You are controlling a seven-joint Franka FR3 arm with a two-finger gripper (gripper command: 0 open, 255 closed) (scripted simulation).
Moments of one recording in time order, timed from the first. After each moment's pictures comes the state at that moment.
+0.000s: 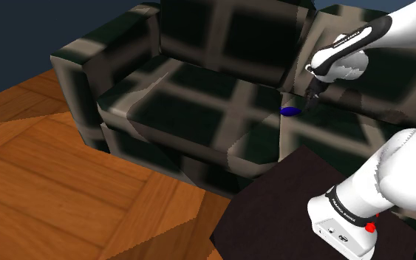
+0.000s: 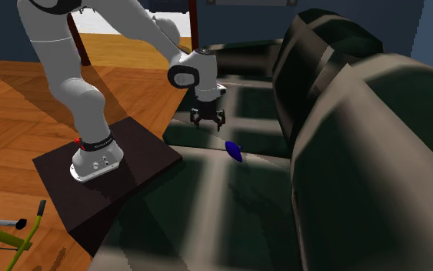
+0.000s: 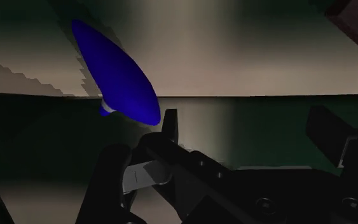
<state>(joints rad) 0.13 0.04 -0.84 -2.46 0.03 2.50 -1.35</state>
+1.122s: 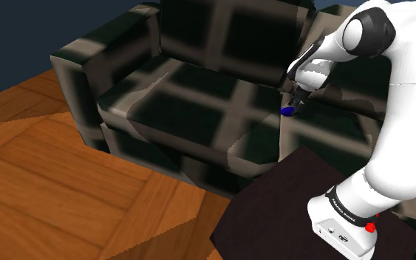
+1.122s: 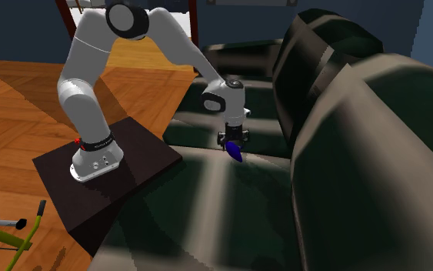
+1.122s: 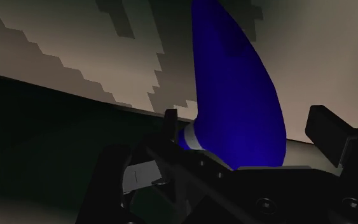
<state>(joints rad) -0.21 0.61 -0.53 -2.04 0.57 2.56 -1.95</state>
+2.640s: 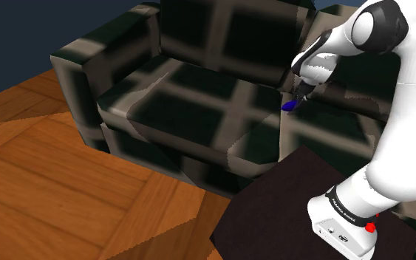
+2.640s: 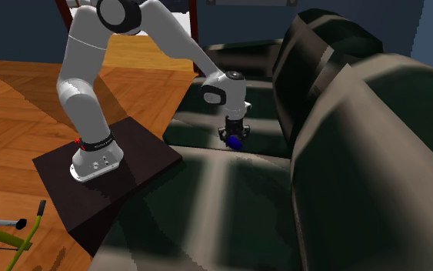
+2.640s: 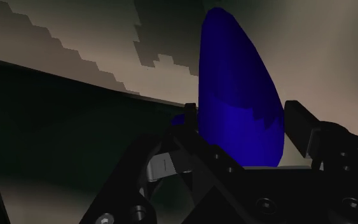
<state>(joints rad) -0.18 0.54 -0.58 -2.05 0.51 2.51 -1.92</state>
